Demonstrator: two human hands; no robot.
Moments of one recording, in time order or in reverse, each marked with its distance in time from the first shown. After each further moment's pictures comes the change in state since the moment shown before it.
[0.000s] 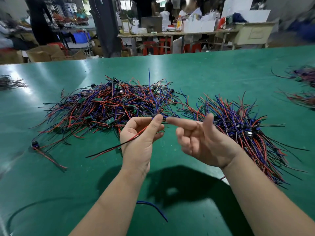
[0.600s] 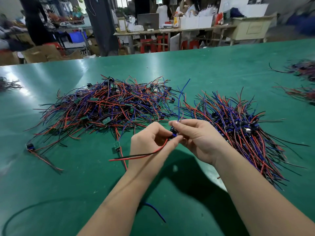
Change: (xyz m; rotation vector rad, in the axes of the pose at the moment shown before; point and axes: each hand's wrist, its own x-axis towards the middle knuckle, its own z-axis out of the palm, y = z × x) left_hand -0.010 -0.017 -0.010 0.781 -0.284 0.358; right_hand 0.014 0.012 0.005 -0.211 0.513 -0.076
